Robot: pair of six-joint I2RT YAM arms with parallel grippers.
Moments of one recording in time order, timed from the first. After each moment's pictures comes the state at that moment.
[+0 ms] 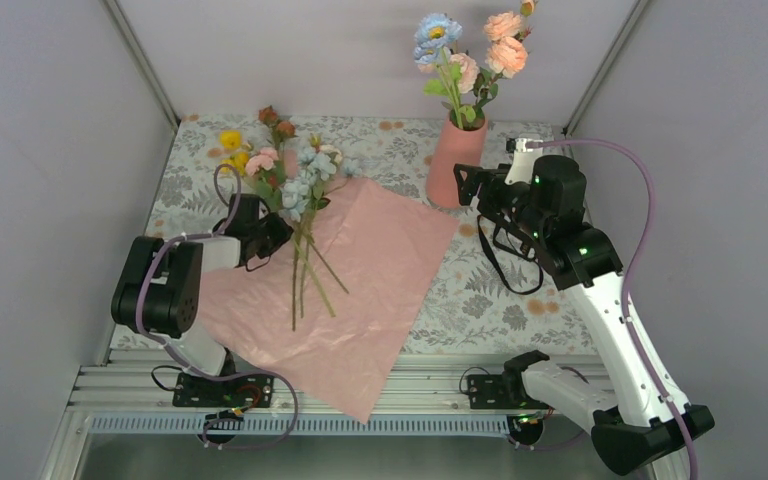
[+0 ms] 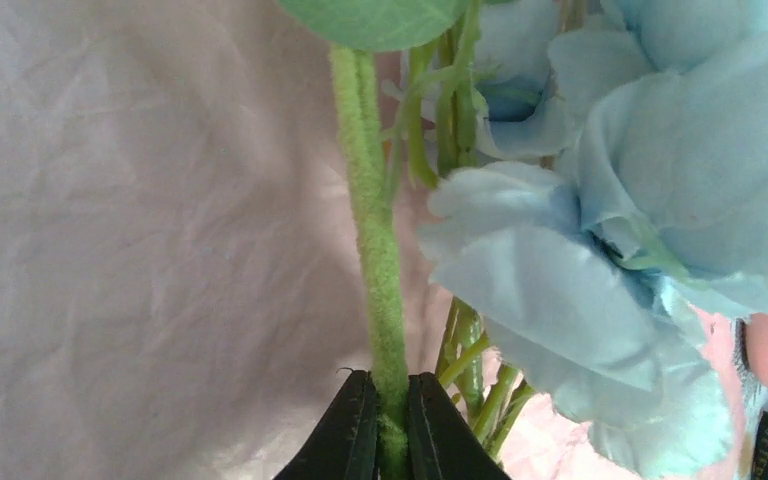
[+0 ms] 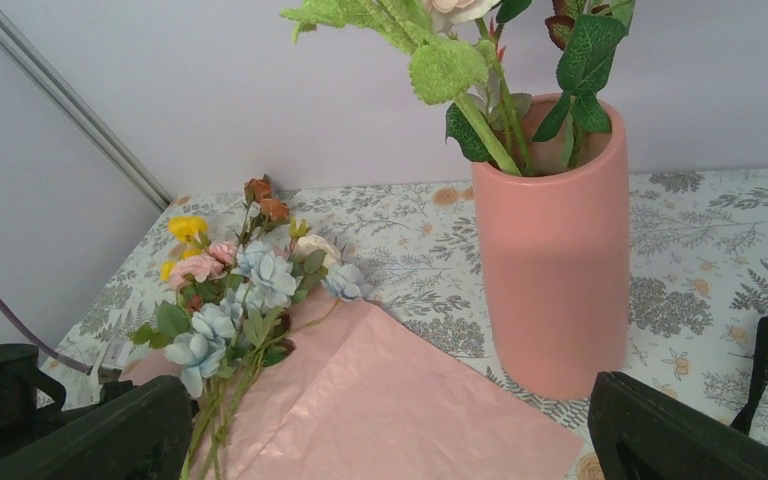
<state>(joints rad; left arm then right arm) -0.12 1.66 0.67 0.15 0.31 -0.82 0.35 0.98 1.21 -0.57 -0.05 0.31</state>
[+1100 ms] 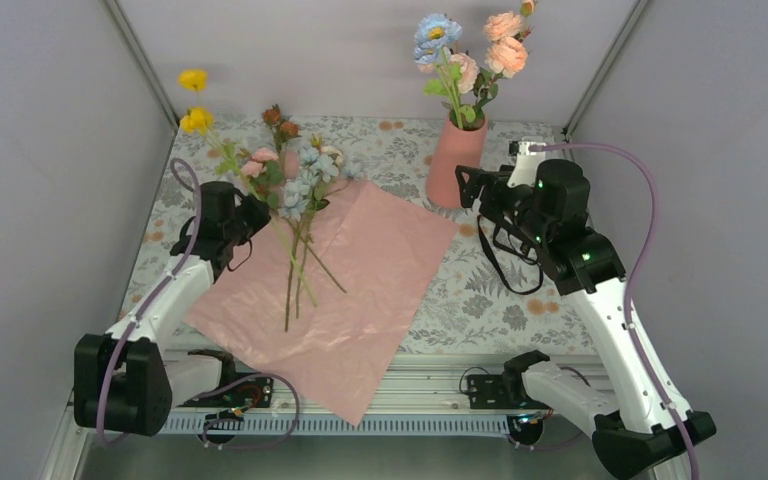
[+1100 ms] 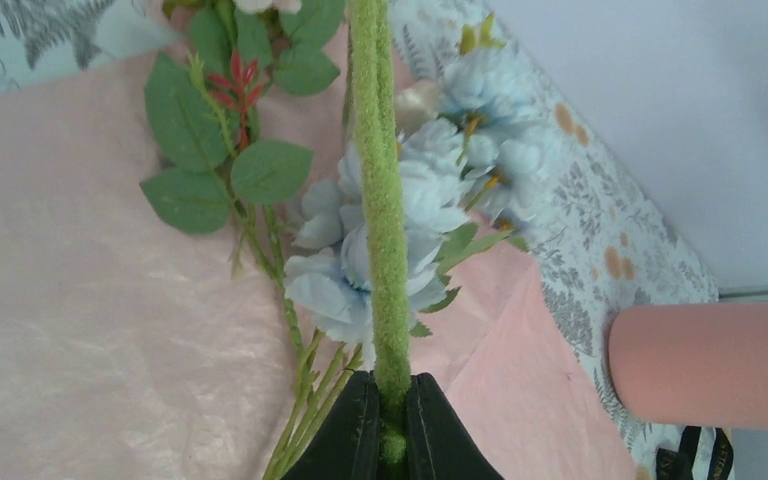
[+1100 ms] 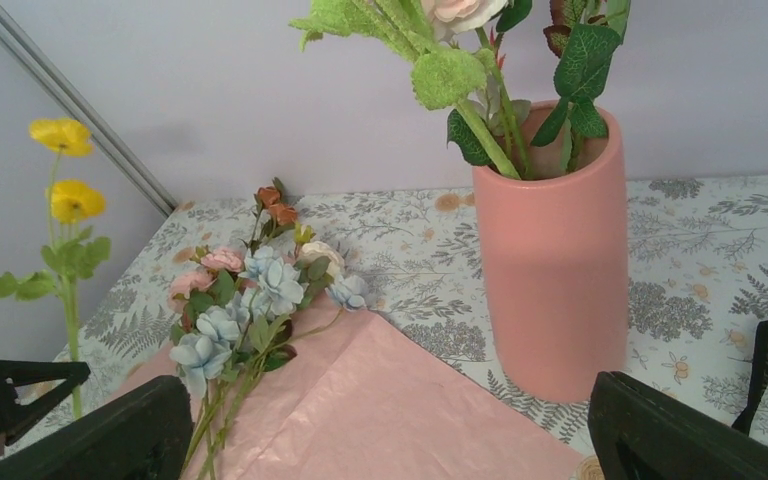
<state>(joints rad) -0.11 1.18 0.70 -0.15 0.15 -0.81 0.35 0.96 1.19 -0.56 -0.05 0.31</state>
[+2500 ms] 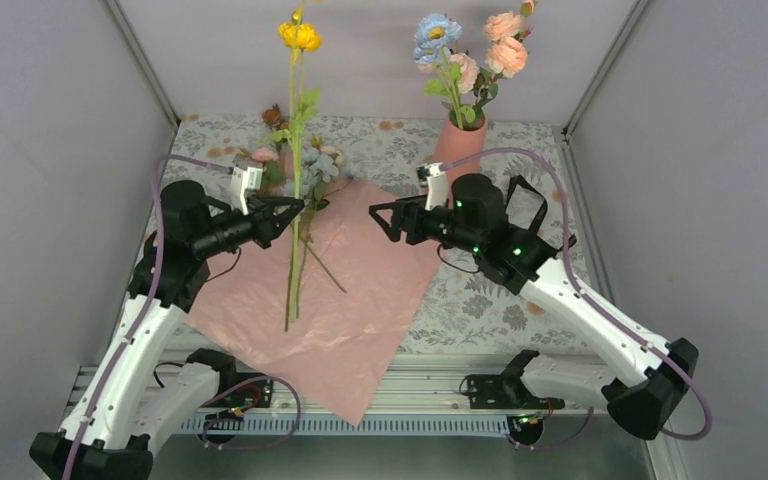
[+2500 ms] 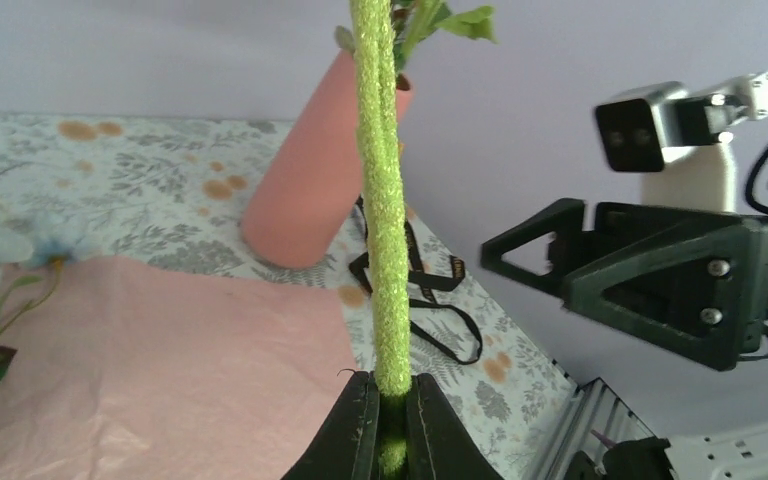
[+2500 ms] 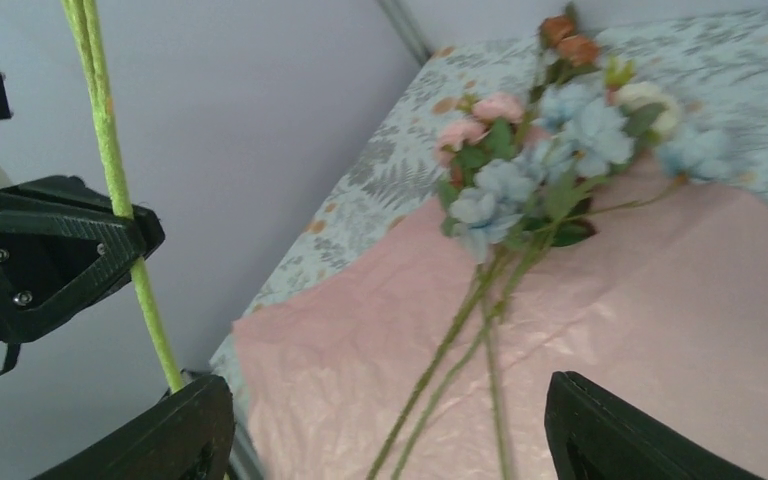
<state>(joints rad) -0.23 0.83 0.91 -0.34 0.69 -0.40 0.73 1.10 1.09 -0.34 -0.22 0.54</state>
